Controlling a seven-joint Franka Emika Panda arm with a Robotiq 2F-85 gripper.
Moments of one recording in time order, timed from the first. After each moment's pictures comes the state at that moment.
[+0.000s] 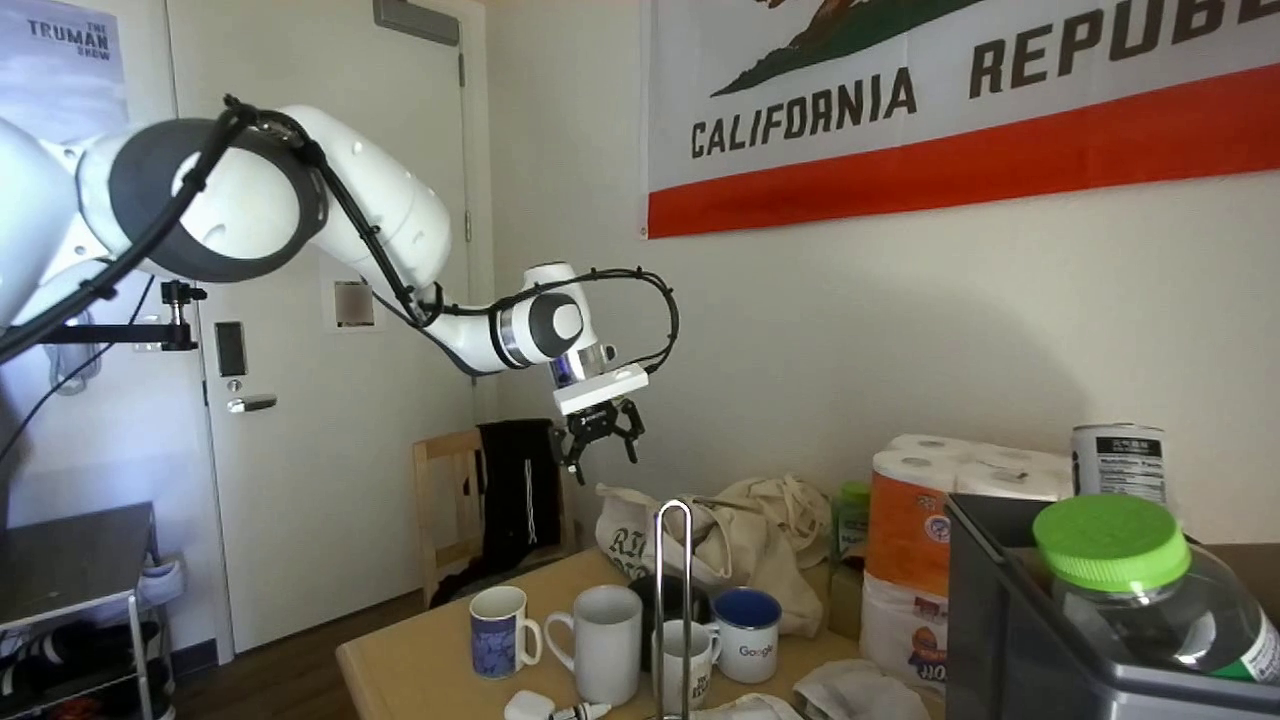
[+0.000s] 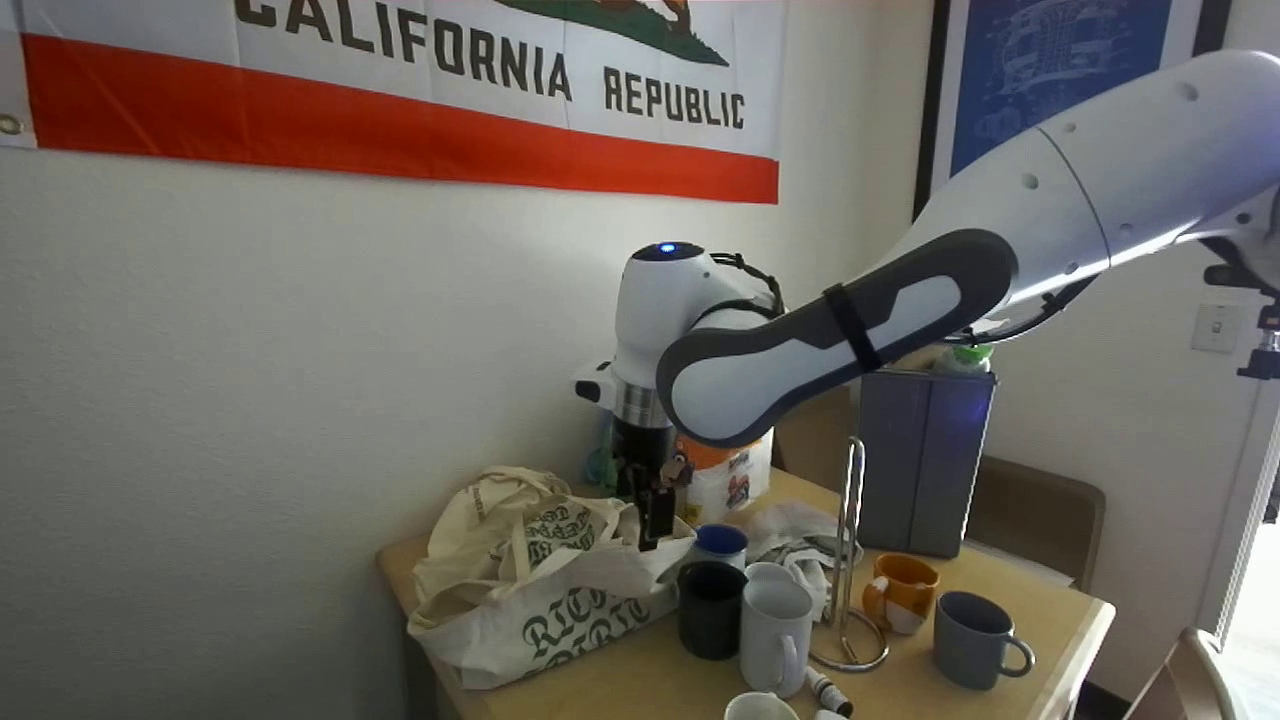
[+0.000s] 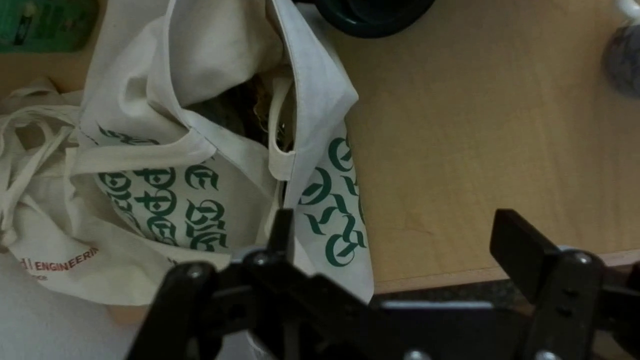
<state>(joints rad) 0.22 0.59 0.14 -1.50 -0.33 2.30 -0.76</state>
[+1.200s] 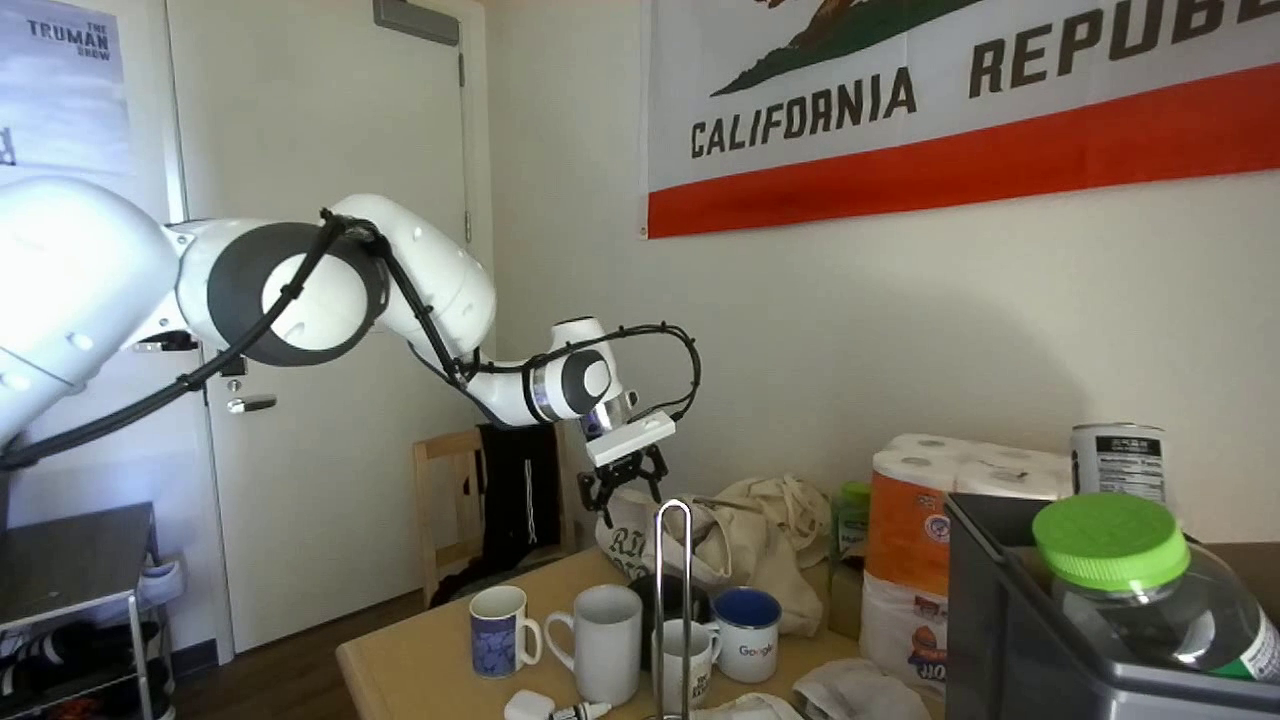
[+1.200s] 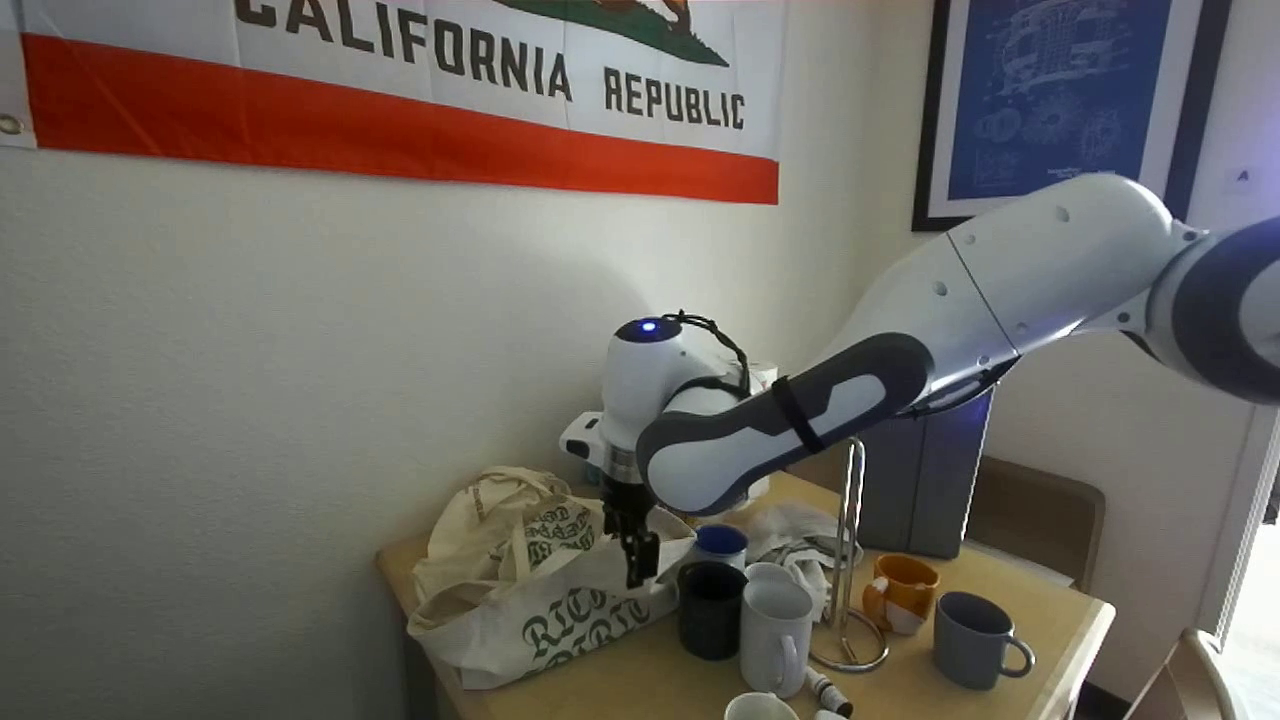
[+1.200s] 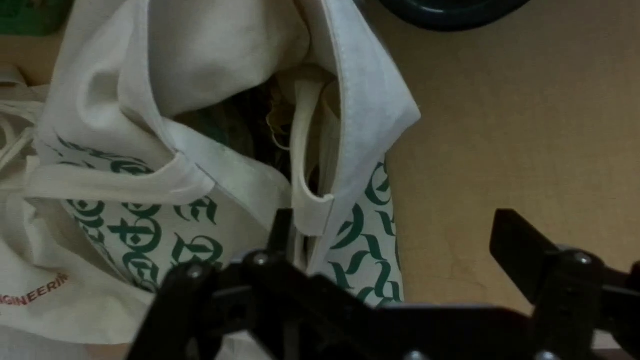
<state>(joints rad) 0.20 0.82 0.12 -1.33 -0.38 2.37 -0.81</state>
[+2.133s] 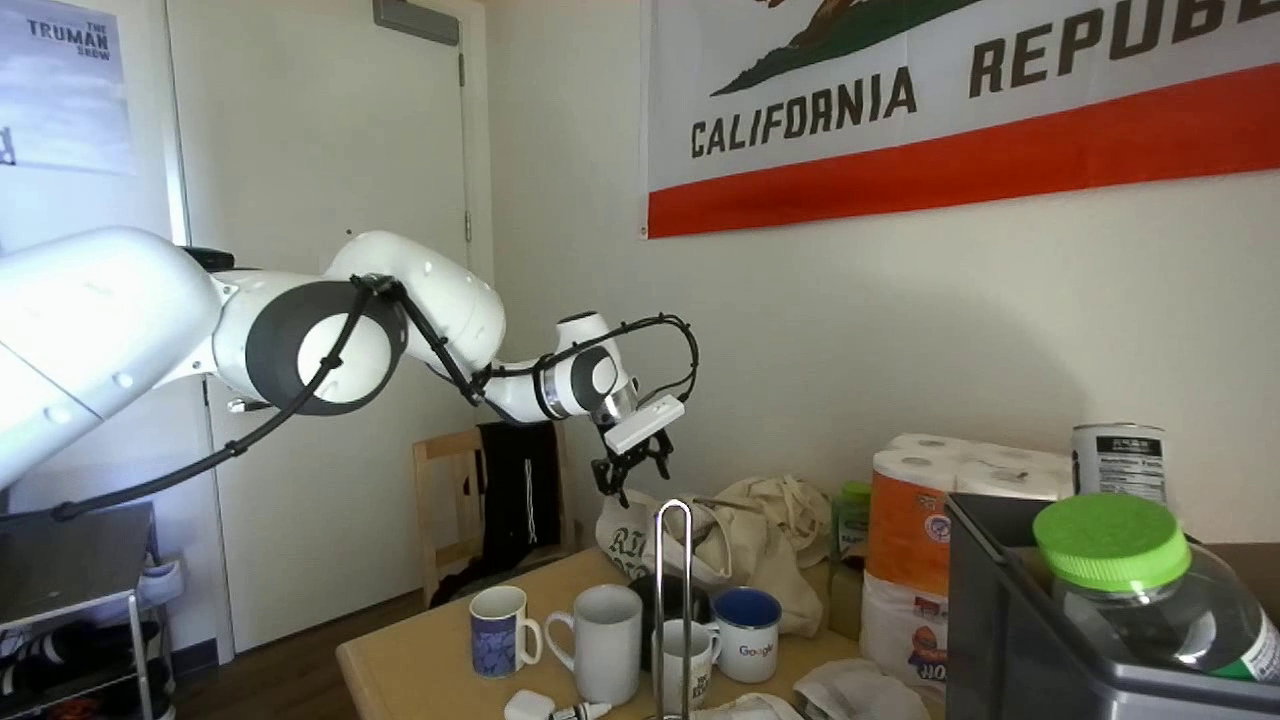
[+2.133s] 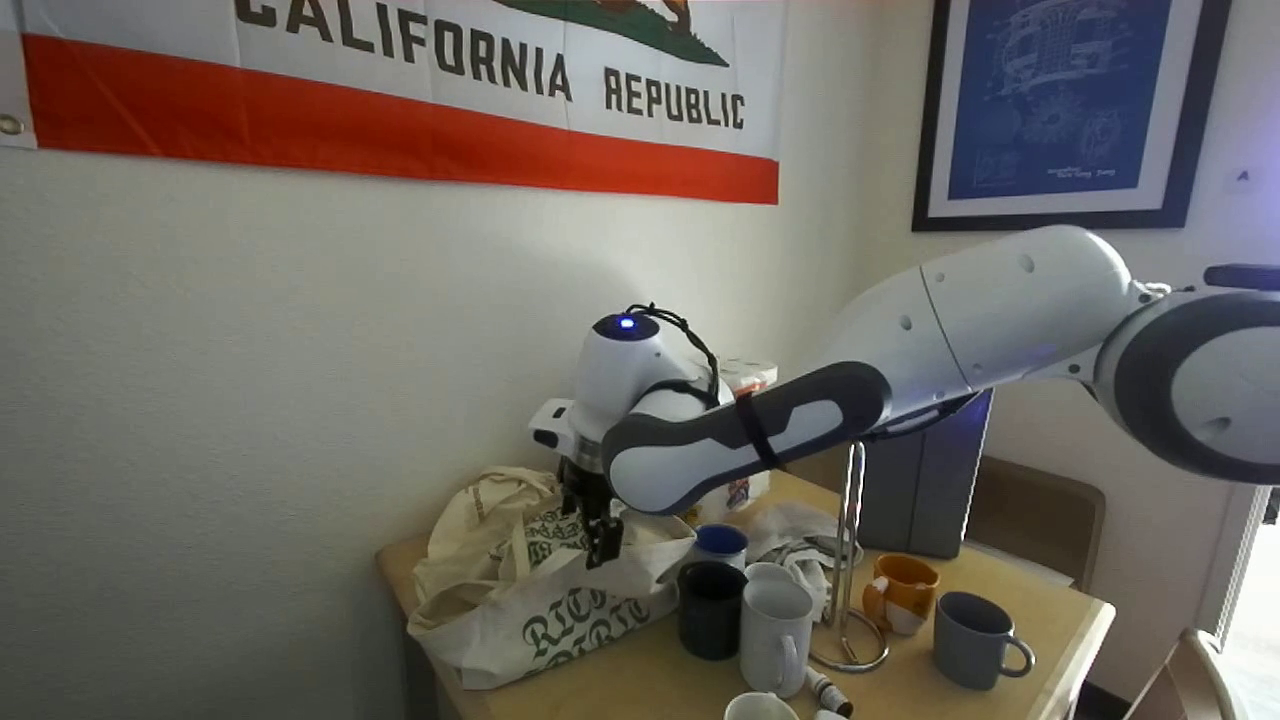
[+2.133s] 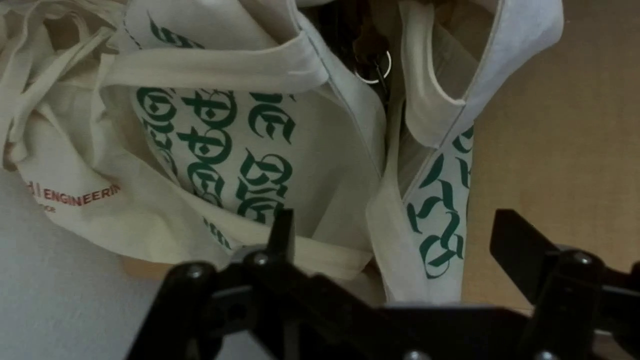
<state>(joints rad) 0.23 0.97 0.12 -1.08 -0.38 2.39 -0.94</state>
